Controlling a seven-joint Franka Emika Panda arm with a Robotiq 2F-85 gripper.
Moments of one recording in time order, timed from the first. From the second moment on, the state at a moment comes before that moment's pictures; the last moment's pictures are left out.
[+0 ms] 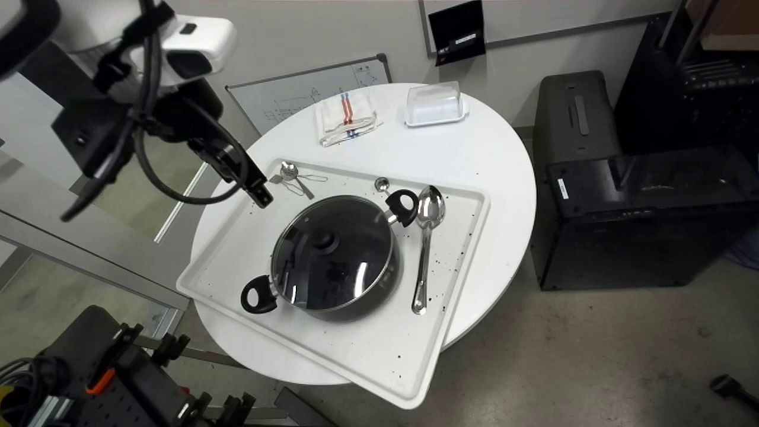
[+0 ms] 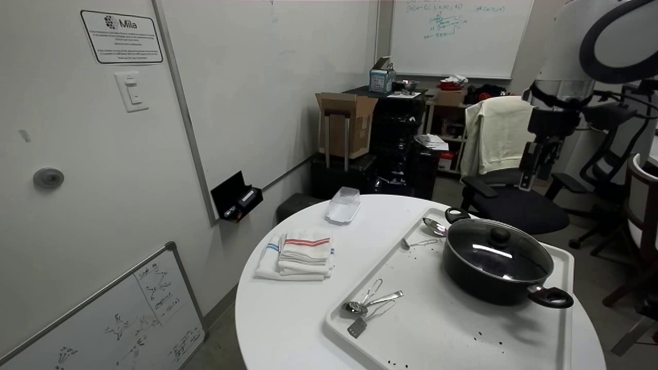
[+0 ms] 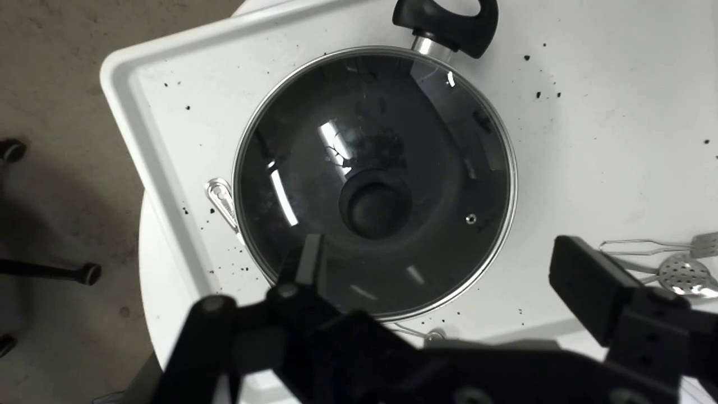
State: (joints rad) arm -0.08 0.08 -0.08 -2.41 0.00 2.44 0.00
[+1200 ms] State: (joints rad) arm -0.11 0.46 -0.08 -2.31 0.00 2.72 0.00
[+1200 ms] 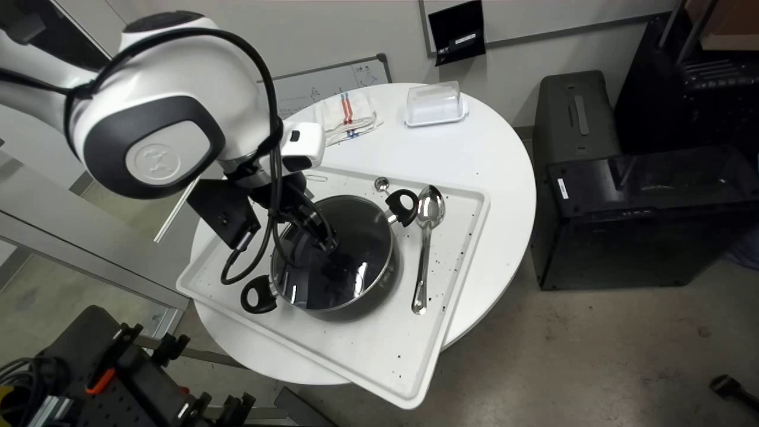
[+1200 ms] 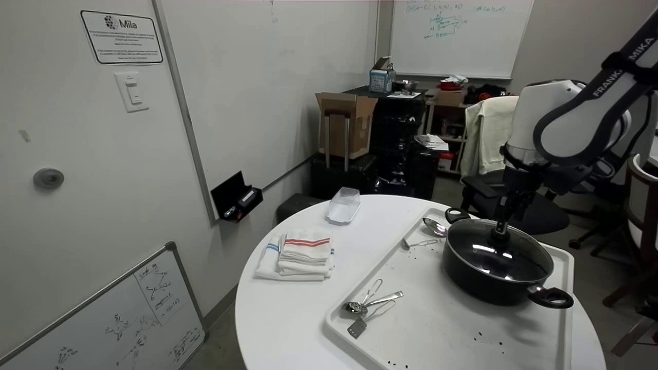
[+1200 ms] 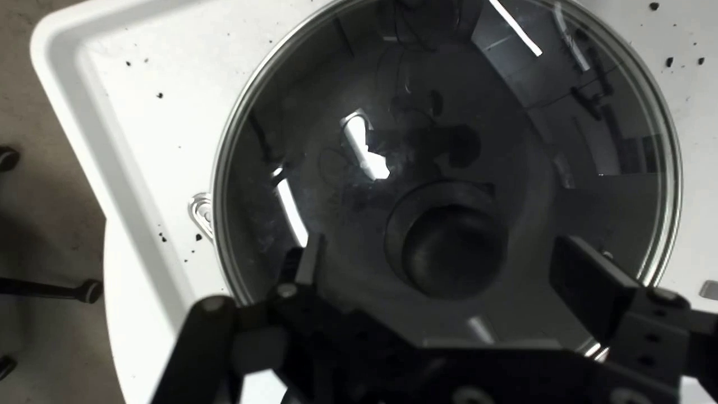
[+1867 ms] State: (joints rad) arm -0.11 0.56 -0.07 -2.26 0.00 2.77 0.00
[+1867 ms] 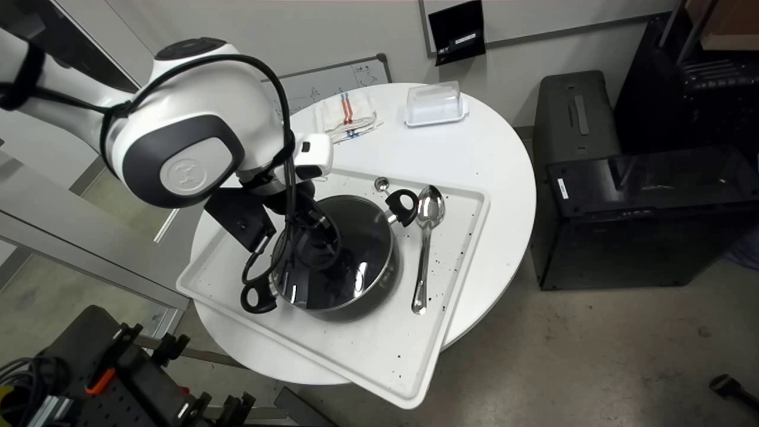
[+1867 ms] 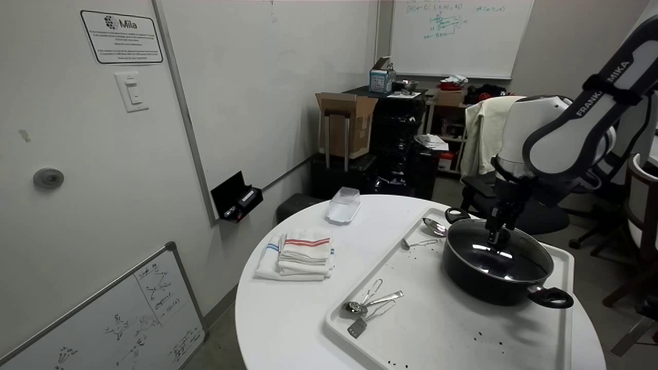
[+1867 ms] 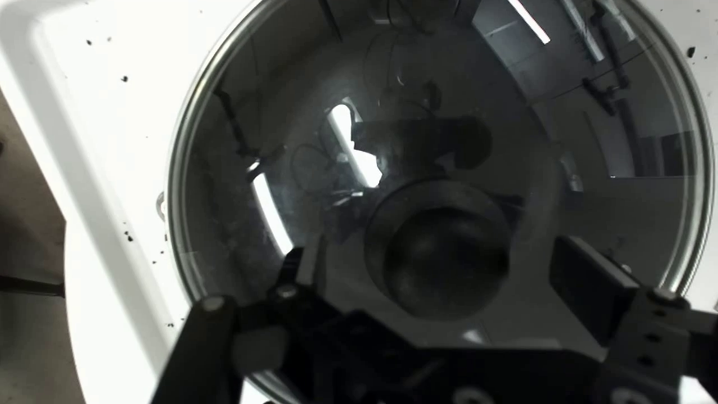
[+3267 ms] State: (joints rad) arm -0.11 0.49 -0.05 -2.30 0.00 2.77 -0.04
